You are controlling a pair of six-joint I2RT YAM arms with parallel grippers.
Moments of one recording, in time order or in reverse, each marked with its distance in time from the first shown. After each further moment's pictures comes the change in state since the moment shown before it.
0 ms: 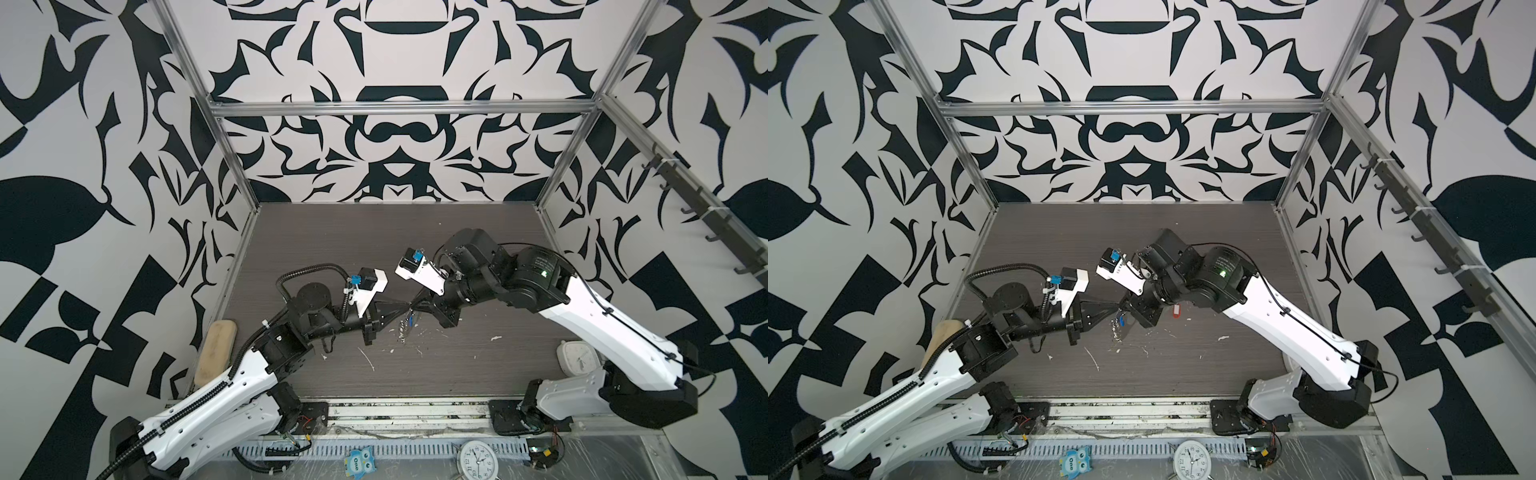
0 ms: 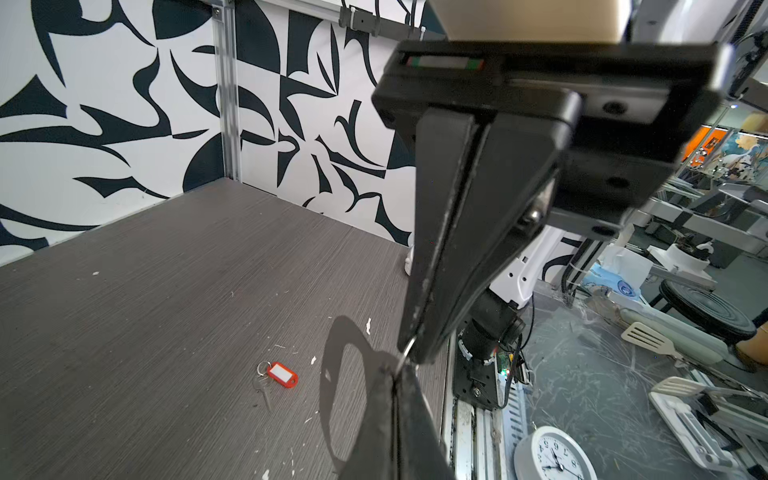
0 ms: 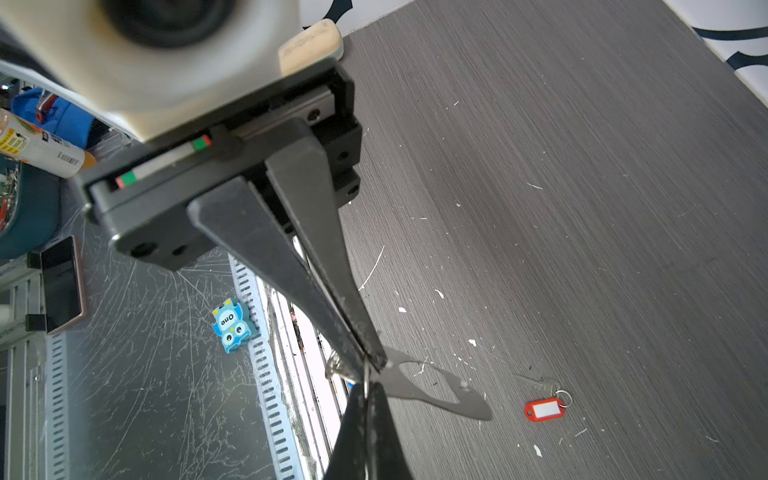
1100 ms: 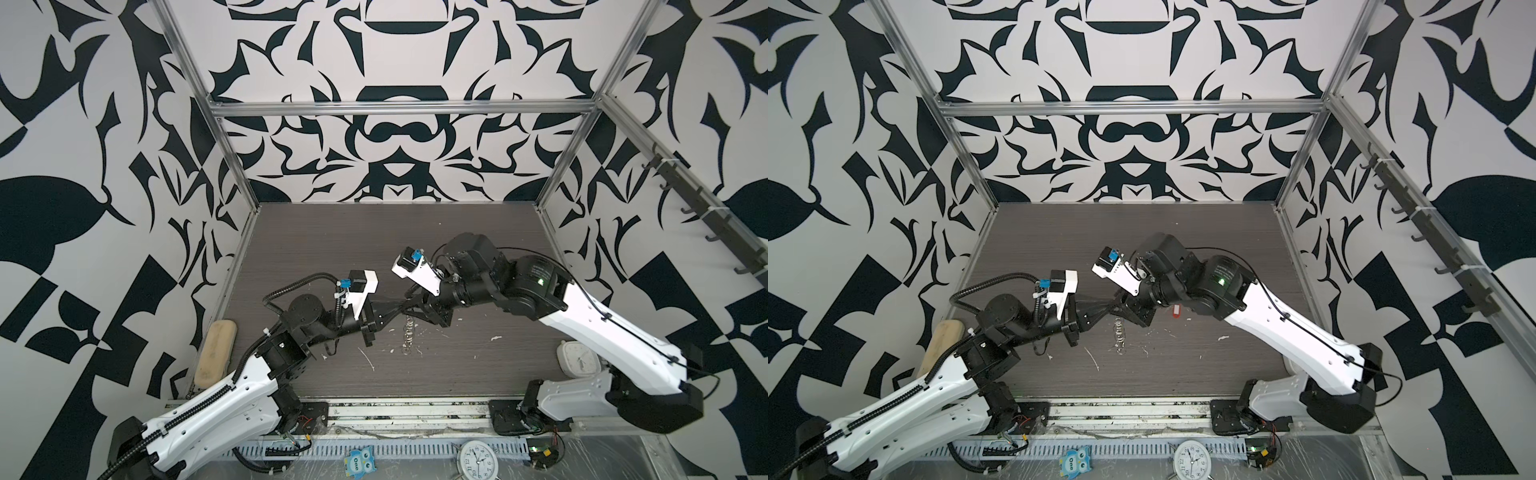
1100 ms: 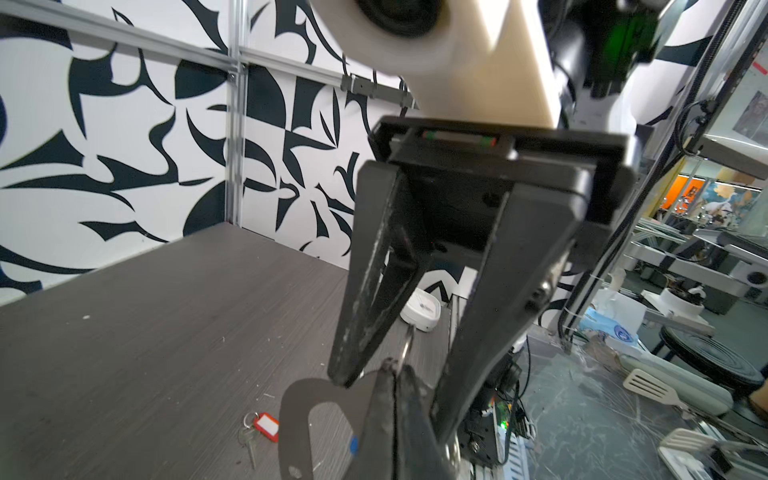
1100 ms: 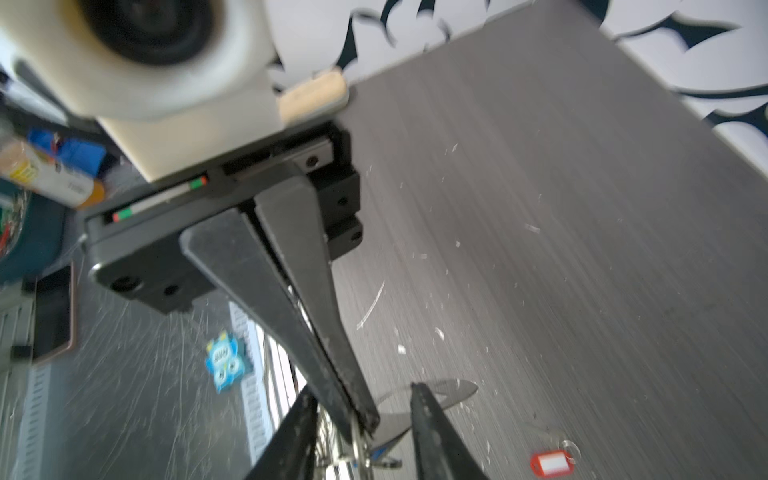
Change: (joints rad) left arm -0.021 -0.042 -0.119 0.282 -0.070 -0.101; right arm 0.005 -0.119 -0.209 0.293 0.024 0.043
